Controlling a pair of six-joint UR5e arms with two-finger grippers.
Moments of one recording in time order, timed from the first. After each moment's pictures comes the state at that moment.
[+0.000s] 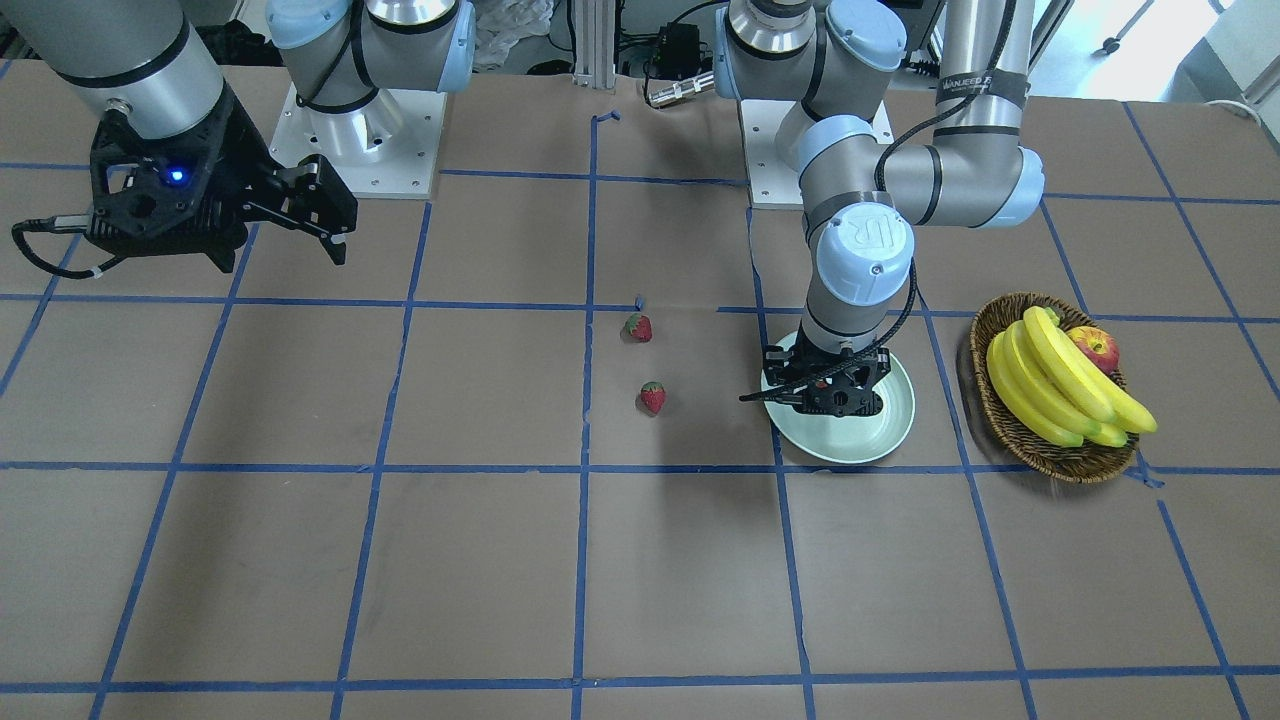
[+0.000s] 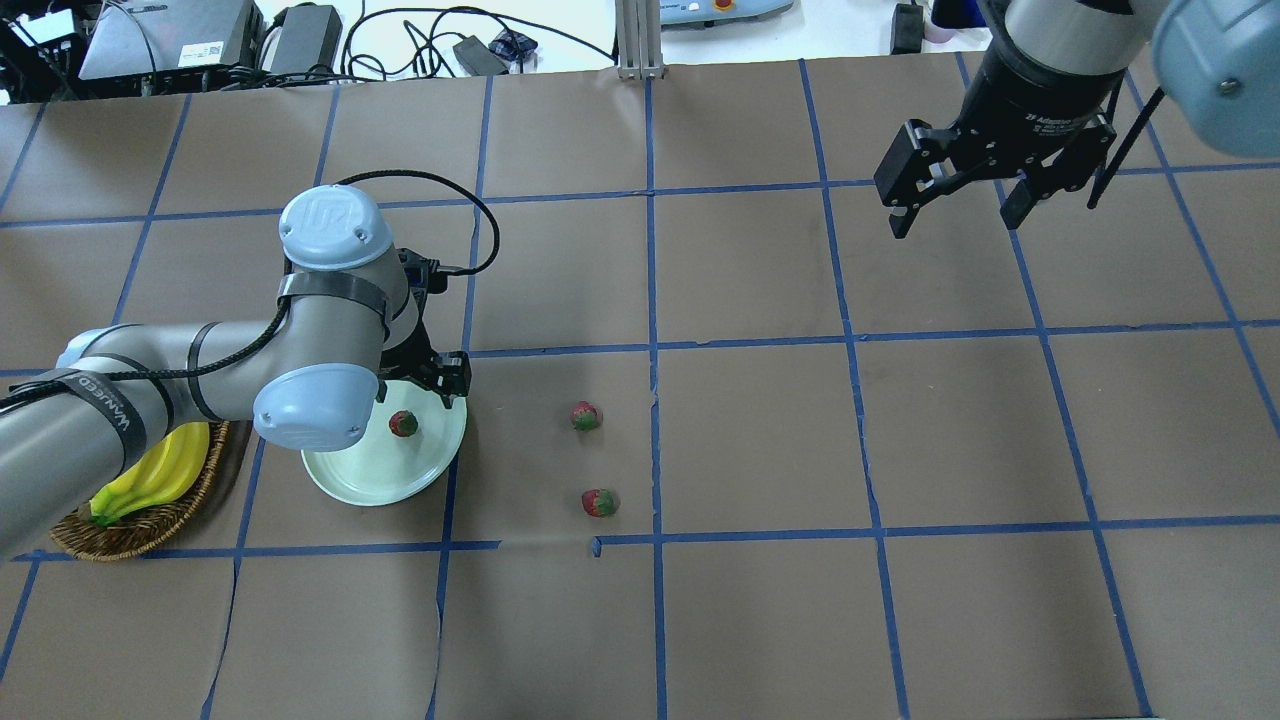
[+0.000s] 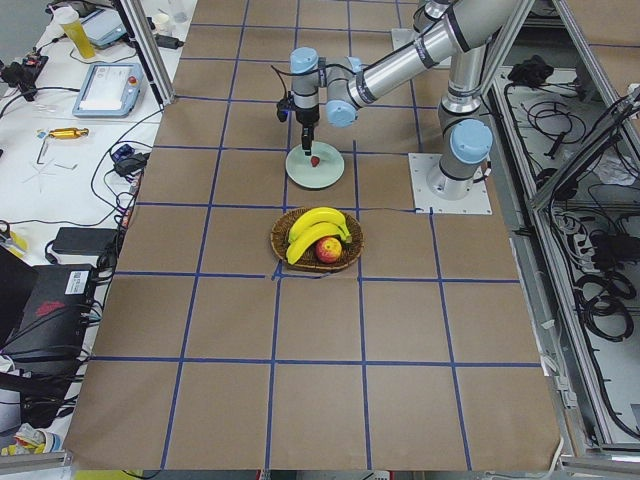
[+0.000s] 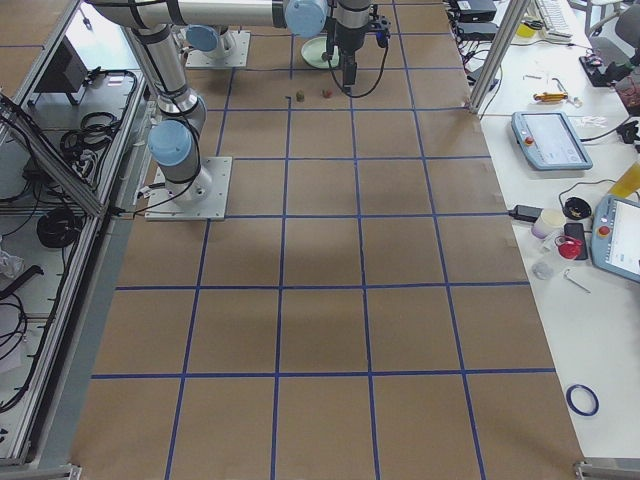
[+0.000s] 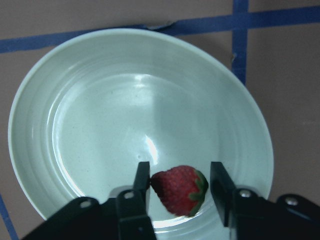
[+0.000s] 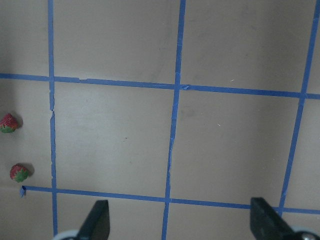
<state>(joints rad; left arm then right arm) -1.61 -1.80 -2.05 -0.90 1.68 0.03 1.53 -1.55 1.55 -1.52 -1.52 -0.12</state>
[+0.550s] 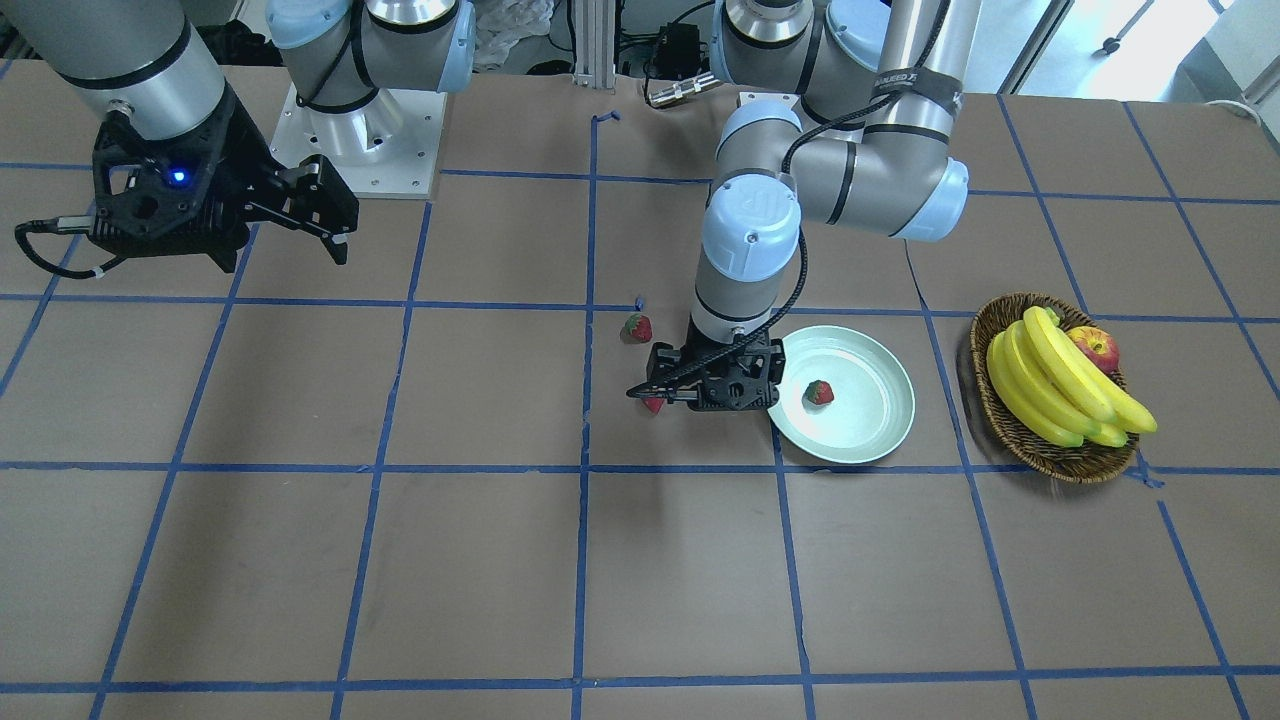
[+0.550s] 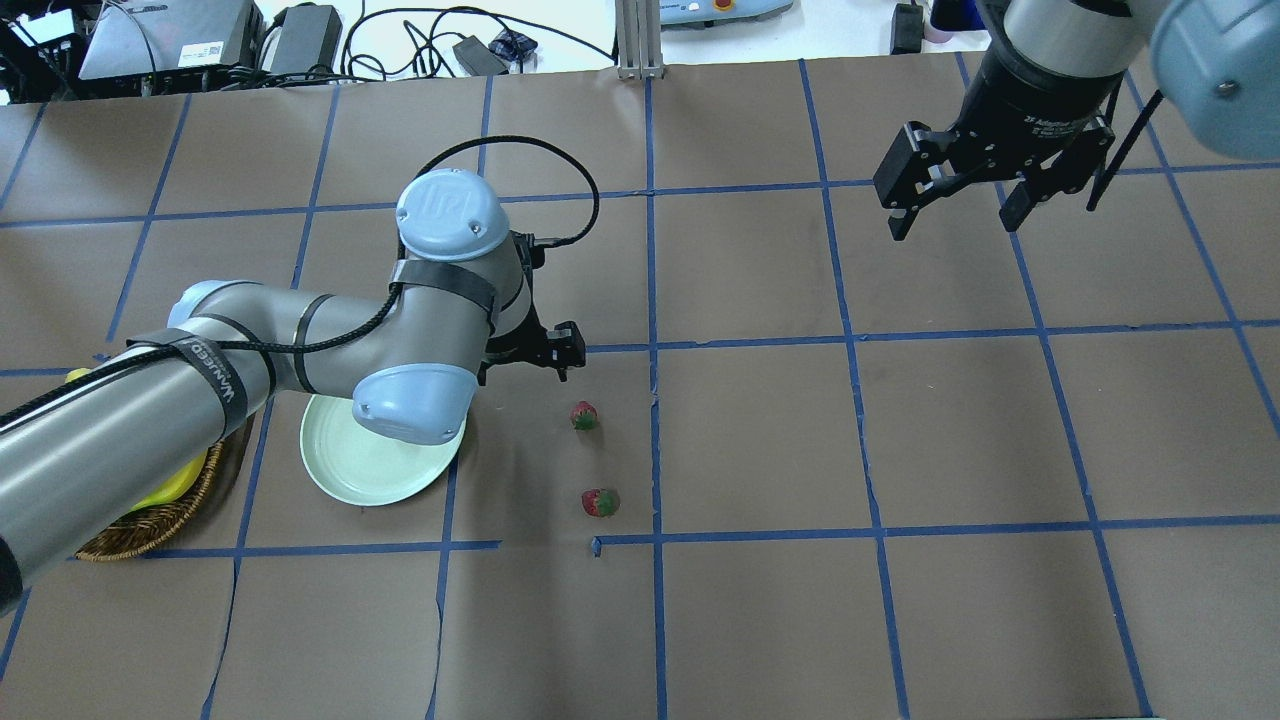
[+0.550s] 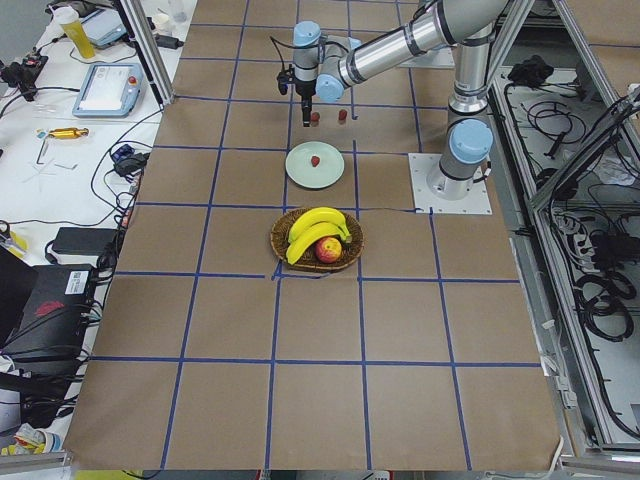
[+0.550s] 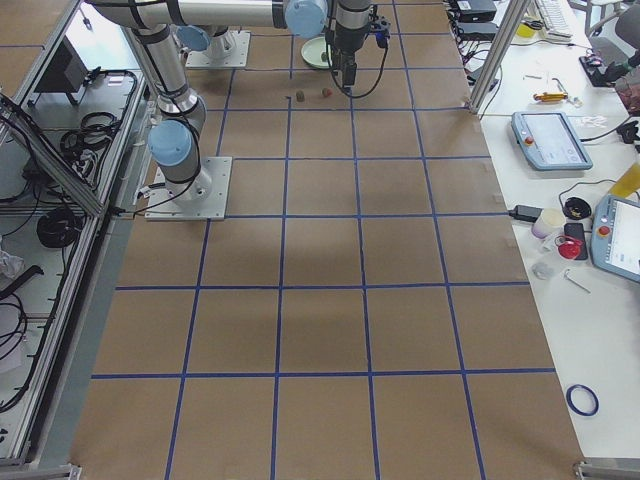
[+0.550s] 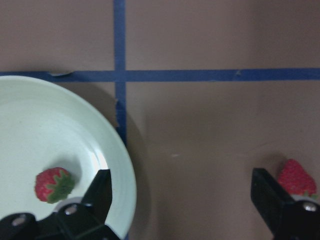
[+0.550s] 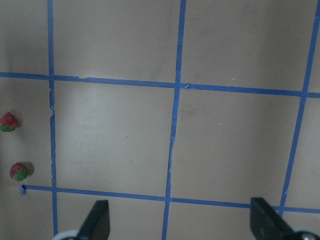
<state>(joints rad) -1.81 -1.86 -1.96 -0.88 1.59 -0.29 1.53 -1.55 1.55 -1.52 -1.52 -0.12</state>
